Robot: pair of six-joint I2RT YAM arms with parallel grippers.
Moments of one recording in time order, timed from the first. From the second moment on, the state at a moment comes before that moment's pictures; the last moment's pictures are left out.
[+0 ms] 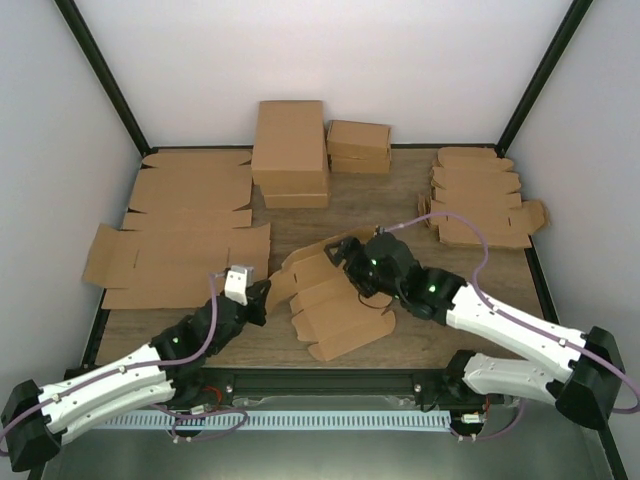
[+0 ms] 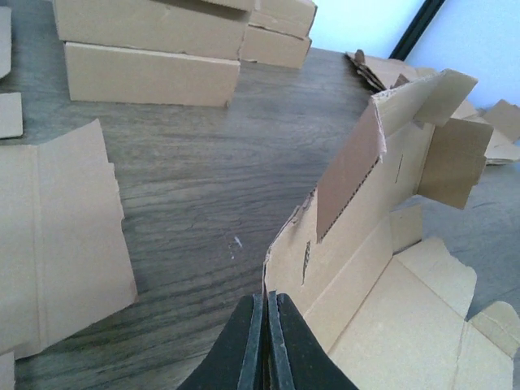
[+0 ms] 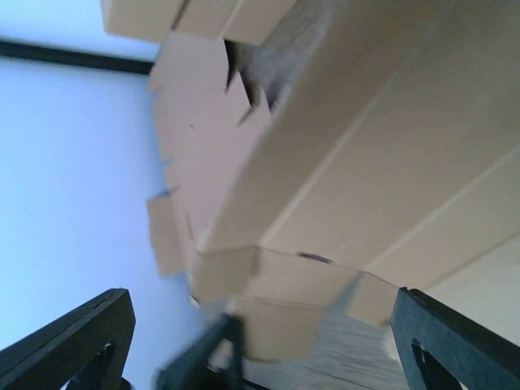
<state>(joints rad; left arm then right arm) -0.99 0.56 0.23 -0.04 -0.42 -0.53 0.92 1.04 0.78 -0.29 0.07 1.36</state>
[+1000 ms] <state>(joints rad) -1.01 0.36 0.17 -0.05 -0.40 -0.42 0.76 1.29 0.94 -0.39 0.10 1.66</state>
